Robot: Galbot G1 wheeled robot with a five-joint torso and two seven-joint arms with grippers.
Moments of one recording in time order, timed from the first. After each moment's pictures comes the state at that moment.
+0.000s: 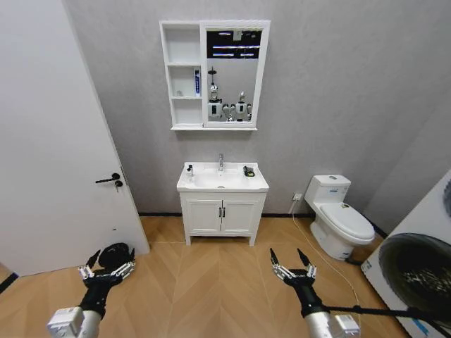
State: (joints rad) left arm 1.92 -1.32 -0.84 -2.44 -0.27 0.17 -0.13; right arm -1.87 1.29 0.54 2.28 0.32 0.15 0.10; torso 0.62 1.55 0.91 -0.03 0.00
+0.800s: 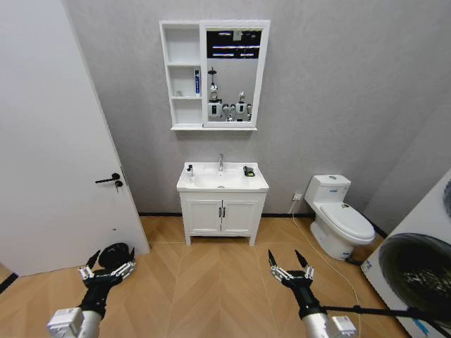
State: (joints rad) left arm 1.90 -1.35 -0.83 -2.43 -0.26 0.17 -0.13; right arm -1.87 1.30 0.53 2.27 0.29 0.15 0.09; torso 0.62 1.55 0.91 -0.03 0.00
